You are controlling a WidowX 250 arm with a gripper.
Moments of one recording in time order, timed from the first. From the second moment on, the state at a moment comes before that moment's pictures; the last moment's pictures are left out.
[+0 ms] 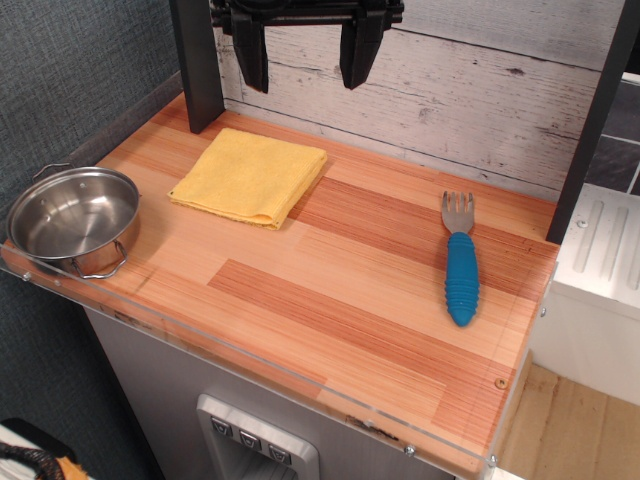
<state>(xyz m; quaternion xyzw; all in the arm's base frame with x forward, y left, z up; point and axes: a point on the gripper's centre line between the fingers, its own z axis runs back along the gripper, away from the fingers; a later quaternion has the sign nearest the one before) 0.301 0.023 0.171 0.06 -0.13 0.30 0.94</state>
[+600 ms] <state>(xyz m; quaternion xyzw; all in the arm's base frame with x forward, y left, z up) 0.313 -0.001 0.160 0.06 -0.13 0.28 0.95</state>
